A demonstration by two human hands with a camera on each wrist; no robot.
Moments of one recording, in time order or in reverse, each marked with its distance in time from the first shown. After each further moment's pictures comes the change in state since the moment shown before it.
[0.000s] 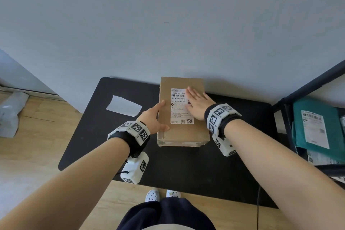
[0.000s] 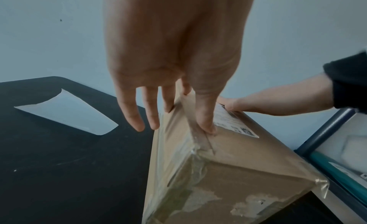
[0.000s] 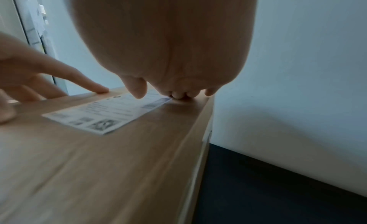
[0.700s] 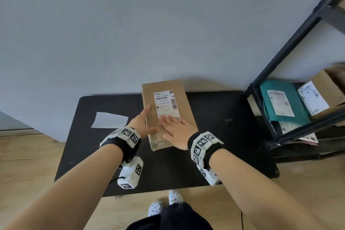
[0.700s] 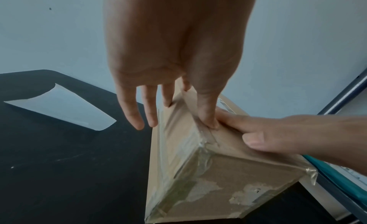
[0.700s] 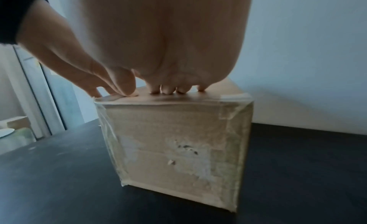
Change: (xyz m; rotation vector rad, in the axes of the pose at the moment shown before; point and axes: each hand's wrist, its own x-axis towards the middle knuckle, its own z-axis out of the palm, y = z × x) left_hand -0.003 0.002 -0.004 0.018 -0.050 0.050; right_hand -0.063 -0.056 0.061 0.059 0.032 -0.067
